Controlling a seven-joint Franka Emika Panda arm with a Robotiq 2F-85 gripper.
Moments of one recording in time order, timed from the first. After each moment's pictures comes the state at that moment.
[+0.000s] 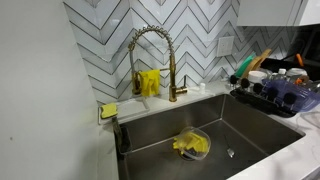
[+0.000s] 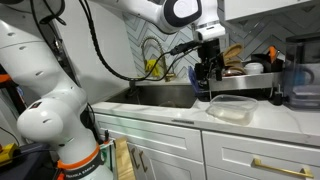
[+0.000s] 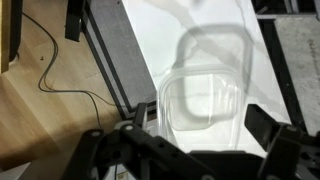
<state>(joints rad) -0.15 -0.17 -0.06 -2.20 -0.02 2.14 1.06</state>
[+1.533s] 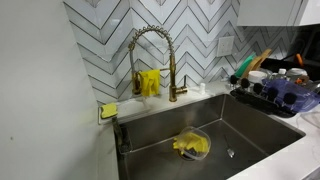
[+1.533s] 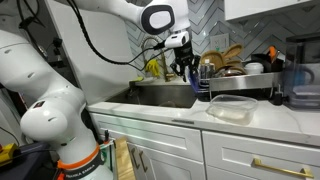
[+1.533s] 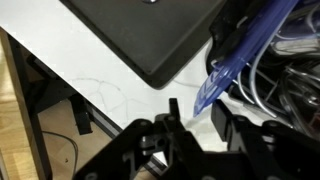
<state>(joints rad) -0.07 -0.35 0.04 -2.38 0.23 2.21 1.53</state>
